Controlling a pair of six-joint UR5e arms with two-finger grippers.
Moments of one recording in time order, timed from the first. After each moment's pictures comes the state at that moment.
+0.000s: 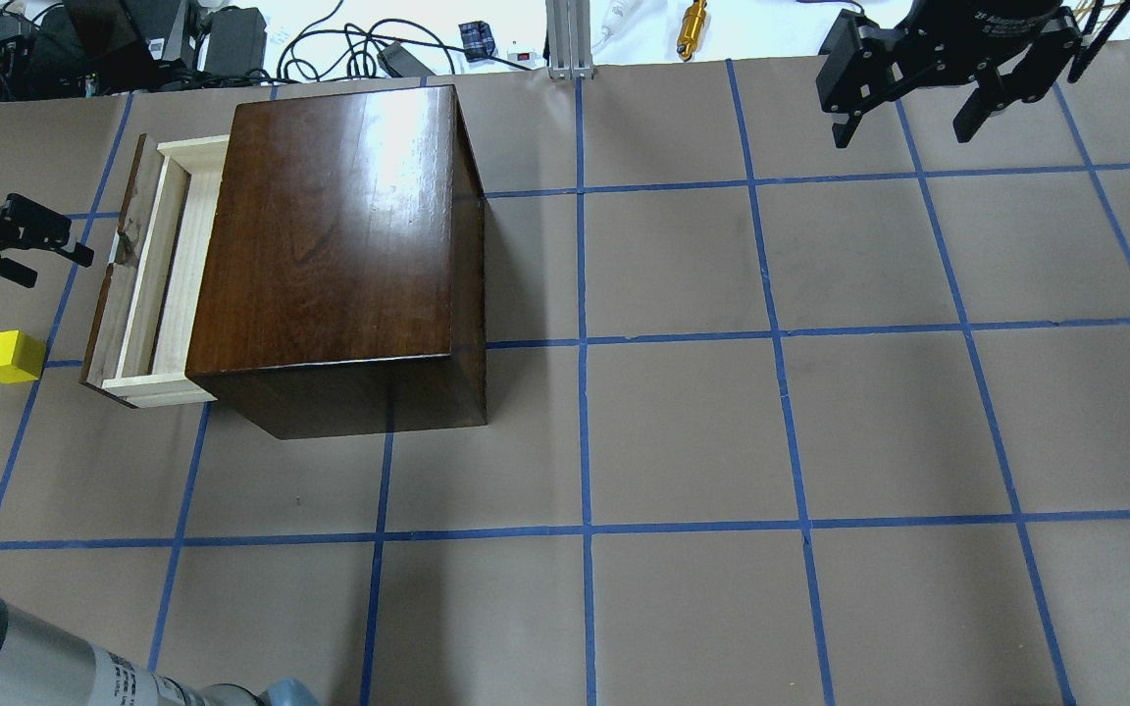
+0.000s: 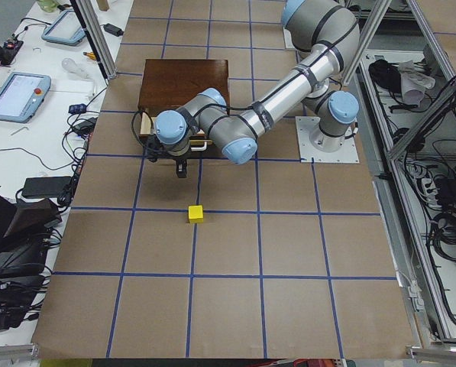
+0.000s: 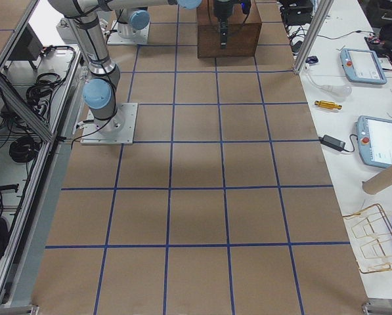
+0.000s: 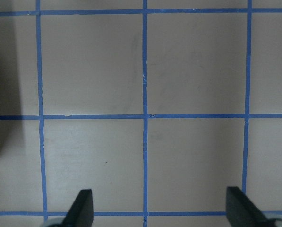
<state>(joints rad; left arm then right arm) -0.88 -2.00 -1.42 -1.44 1.36 0.69 1.54 -1.53 1.41 -1.53 -1.56 -0.04</state>
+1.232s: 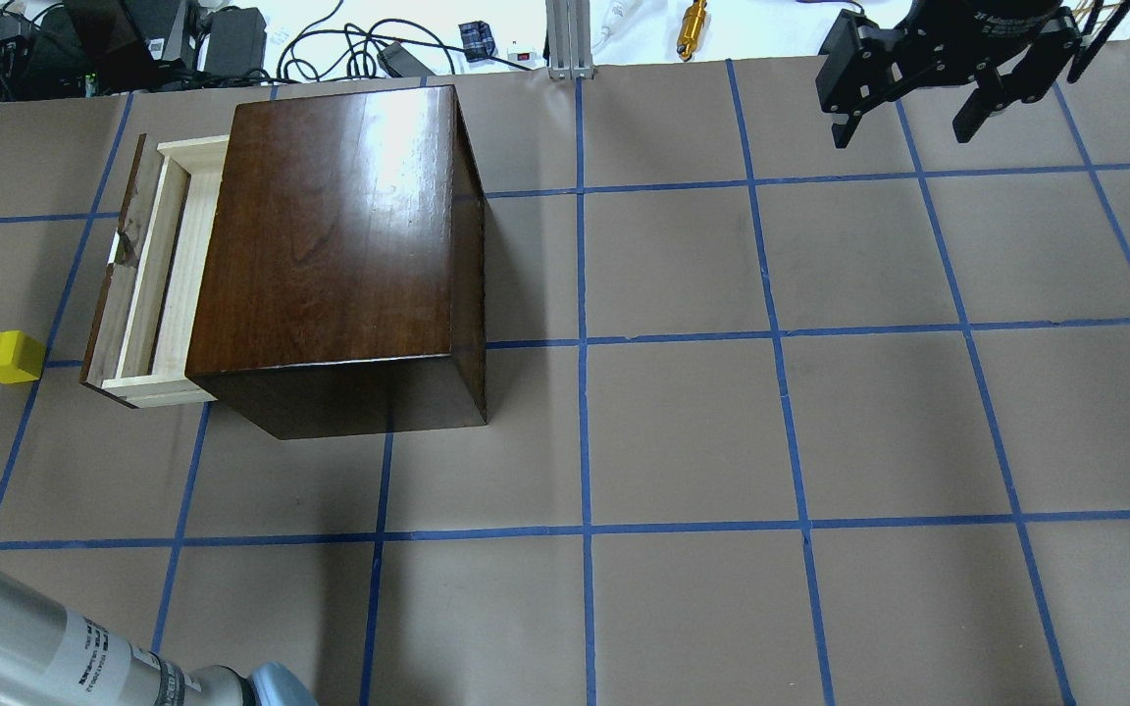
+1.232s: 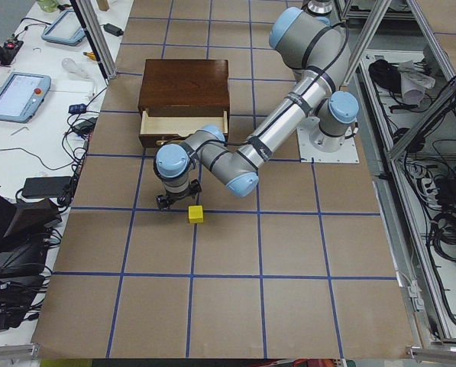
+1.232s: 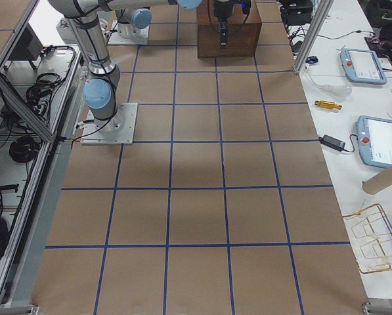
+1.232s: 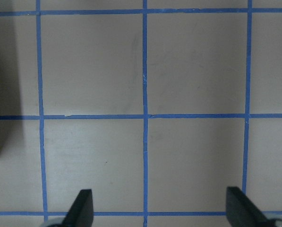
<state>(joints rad) -0.81 -2.12 -1.45 -1.13 1.50 1.96 1.54 -1.53 1.41 -1.53 -1.56 -0.04</state>
